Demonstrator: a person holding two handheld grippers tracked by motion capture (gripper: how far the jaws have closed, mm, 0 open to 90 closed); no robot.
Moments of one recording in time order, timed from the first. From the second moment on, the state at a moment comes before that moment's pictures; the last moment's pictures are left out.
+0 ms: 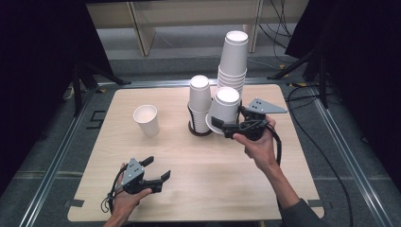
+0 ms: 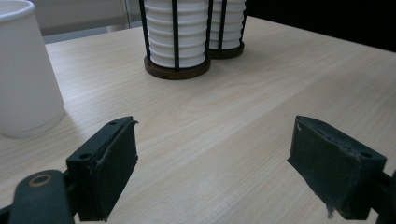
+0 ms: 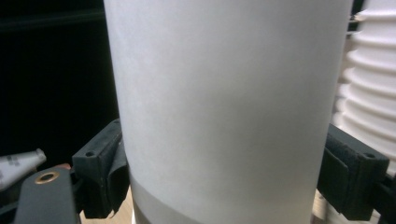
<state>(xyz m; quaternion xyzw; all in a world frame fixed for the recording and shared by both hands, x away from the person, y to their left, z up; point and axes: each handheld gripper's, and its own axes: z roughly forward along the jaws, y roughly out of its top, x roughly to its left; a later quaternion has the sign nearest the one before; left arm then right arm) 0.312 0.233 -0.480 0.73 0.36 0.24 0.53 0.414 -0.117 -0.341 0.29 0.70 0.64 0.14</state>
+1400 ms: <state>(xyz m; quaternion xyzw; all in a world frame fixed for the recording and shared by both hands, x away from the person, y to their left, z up) 0.307 0.227 -0.468 0.71 0.32 0.19 0.60 0.390 -0.026 -0.409 0.20 0.76 0.61 0.03</state>
